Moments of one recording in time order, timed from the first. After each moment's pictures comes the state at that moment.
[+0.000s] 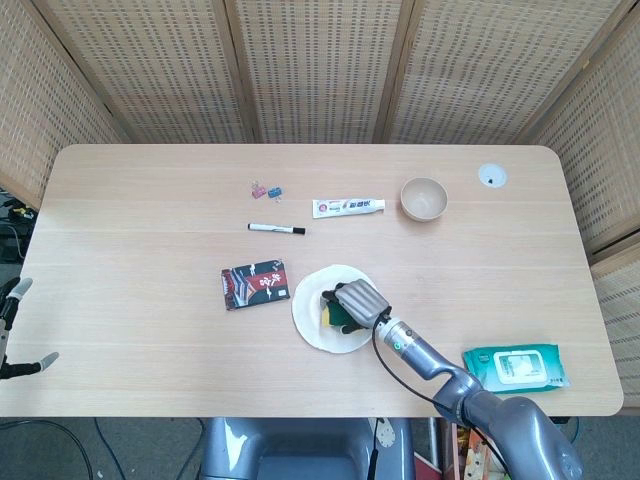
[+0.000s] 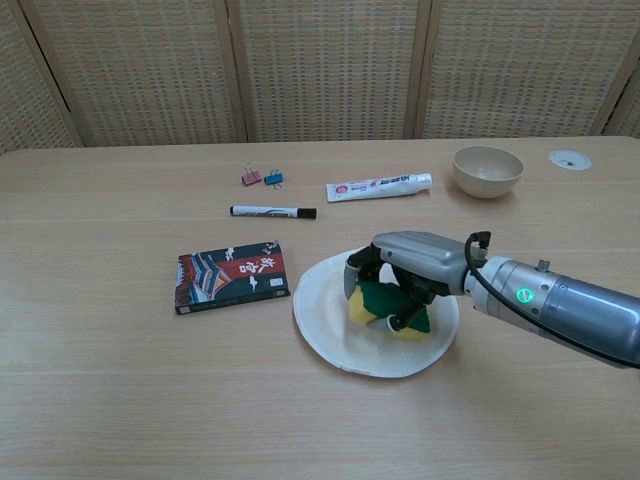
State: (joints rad) left arm -0.10 -0.97 -0.05 -1.78 1.29 1.32 -0.01; right arm 0.83 -2.01 -0.03 -0.59 -1.64 0.99 0.58
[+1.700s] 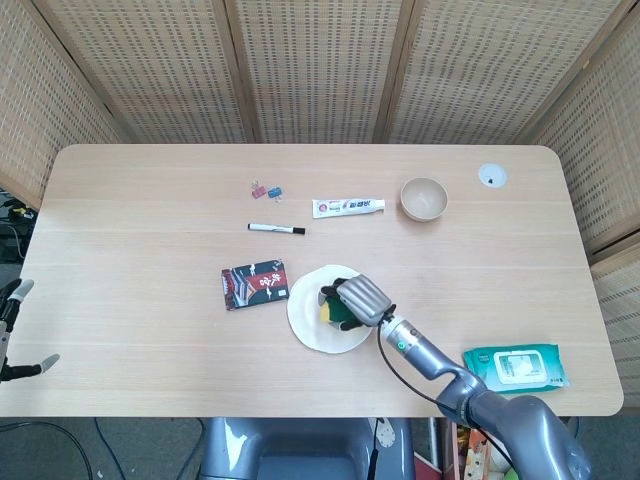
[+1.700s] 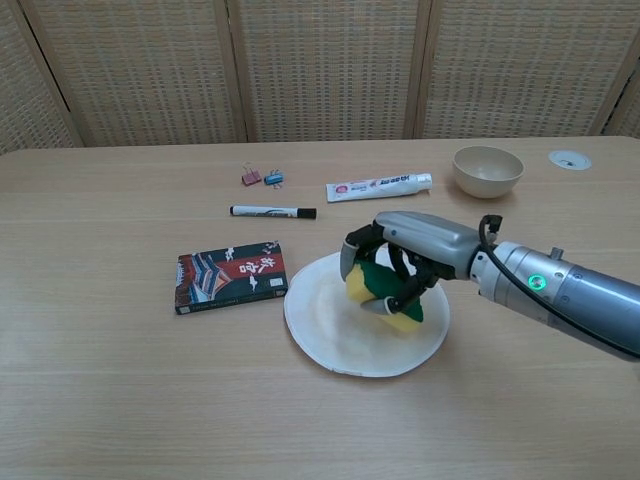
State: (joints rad) left arm -0.09 -0.97 -0.04 -1.78 1.31 1.33 -0.02; right arm 0.82 -1.97 -0.02 -0.65 -1.64 1.07 0.60
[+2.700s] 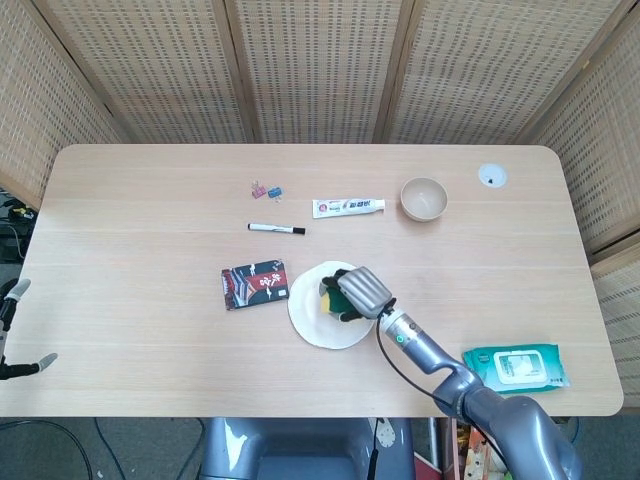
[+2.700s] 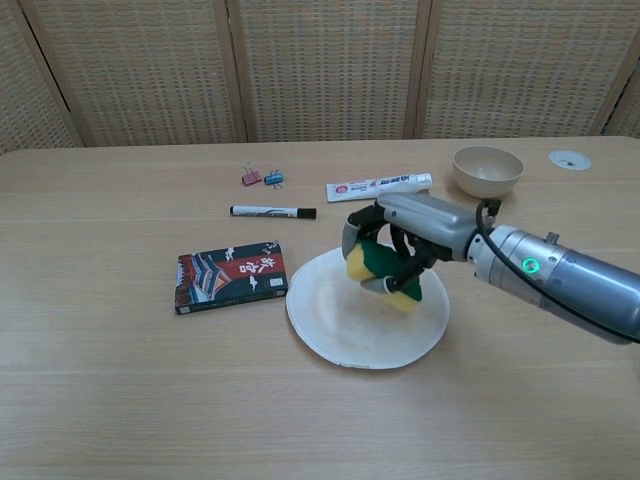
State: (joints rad) left arm -0.10 -0.97 -0.05 -1.77 1.28 1.32 -0.02; right arm 0.84 -1.99 0.02 -0.59 -1.62 1.09 0.60
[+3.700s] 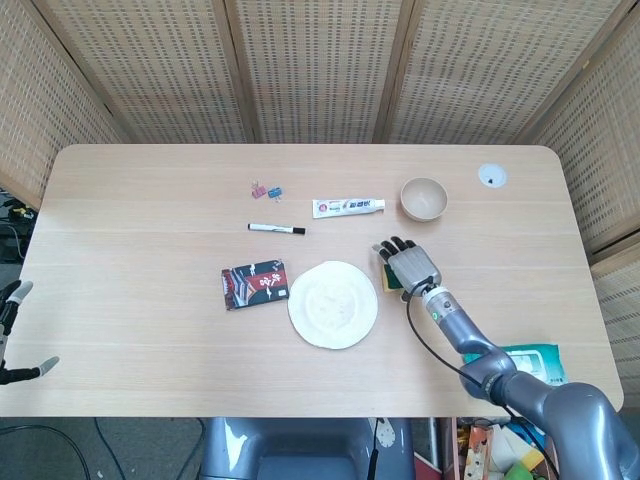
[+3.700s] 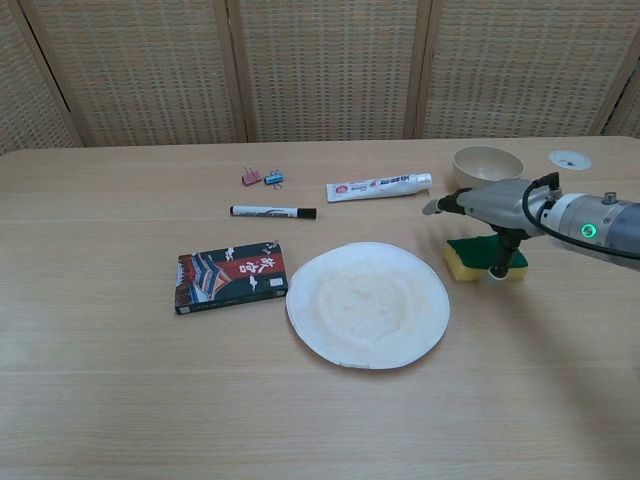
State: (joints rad) left arm -0.08 -0.95 -0.03 -1.79 1.34 1.35 -0.06; right arm 0.82 -1.74 0.11 -0.85 -1.33 0.73 -0.06
